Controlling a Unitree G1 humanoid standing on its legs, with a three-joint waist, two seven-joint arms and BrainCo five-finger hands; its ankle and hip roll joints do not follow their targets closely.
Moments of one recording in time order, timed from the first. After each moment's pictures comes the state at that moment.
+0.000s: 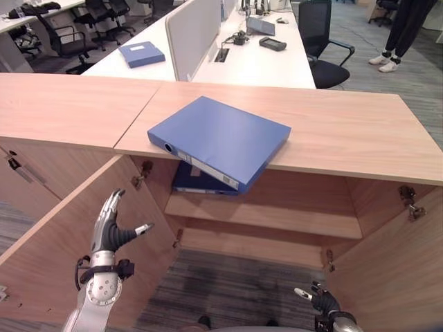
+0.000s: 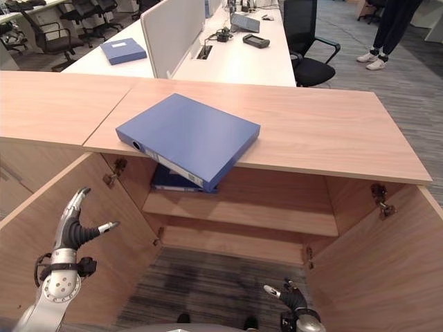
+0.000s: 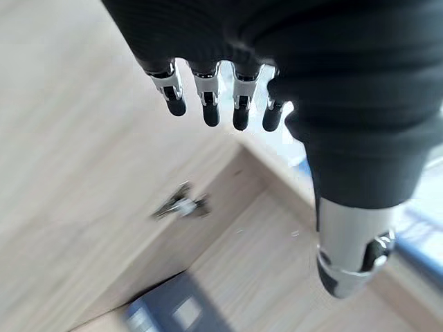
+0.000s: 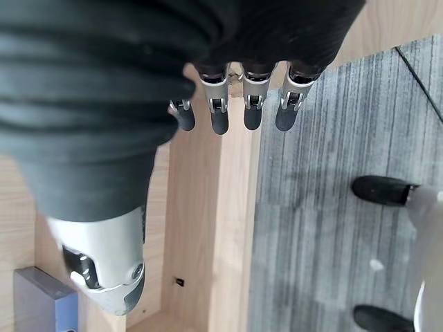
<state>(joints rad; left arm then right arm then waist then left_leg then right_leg) 0.24 0.51 0.04 -0.01 0.36 -0.17 0.38 0.13 -0.27 0.12 0.87 0.29 -0.08 -0.02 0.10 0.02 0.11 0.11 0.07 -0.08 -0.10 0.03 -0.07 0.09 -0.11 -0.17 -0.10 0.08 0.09</state>
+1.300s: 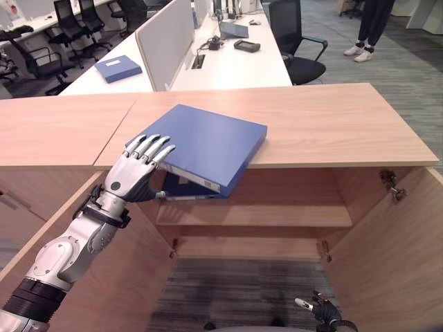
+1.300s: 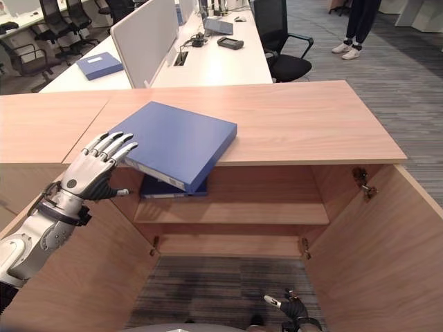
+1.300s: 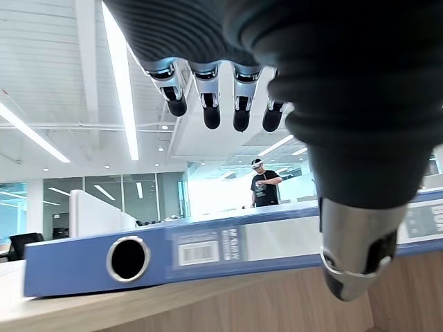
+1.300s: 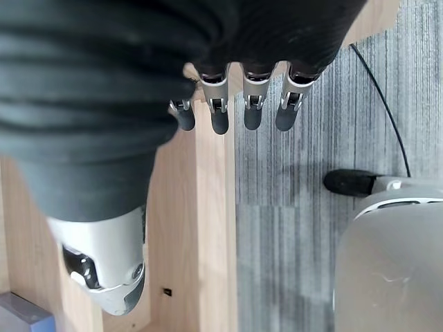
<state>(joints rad) -0.09 0.91 -0.17 -0.08 0.77 -0.22 0.36 0.14 -0.28 0.16 0.95 0.29 -0.10 -0.02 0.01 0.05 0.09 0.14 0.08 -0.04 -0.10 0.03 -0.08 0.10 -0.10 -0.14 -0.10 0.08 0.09</state>
